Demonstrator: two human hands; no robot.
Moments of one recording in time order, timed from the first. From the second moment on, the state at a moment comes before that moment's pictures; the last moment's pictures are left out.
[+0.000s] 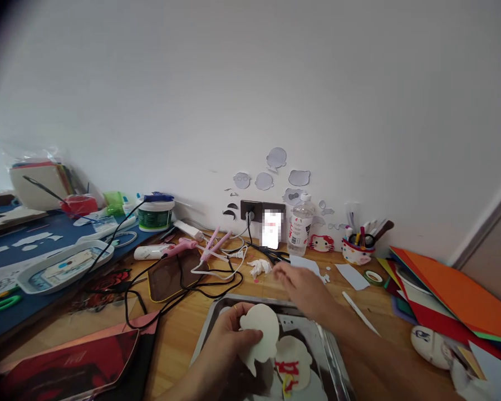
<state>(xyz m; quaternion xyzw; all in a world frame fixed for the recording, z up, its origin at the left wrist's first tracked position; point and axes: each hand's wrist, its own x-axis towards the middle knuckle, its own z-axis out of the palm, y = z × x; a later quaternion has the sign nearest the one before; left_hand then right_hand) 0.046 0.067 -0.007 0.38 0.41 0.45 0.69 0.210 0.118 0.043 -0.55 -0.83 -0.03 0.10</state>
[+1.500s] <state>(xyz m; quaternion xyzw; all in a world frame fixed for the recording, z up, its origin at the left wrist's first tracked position) 0.056 0.072 -0.028 0.35 0.44 0.42 0.71 0.232 0.257 -0.008 -0.44 -0.83 -0.34 -0.11</state>
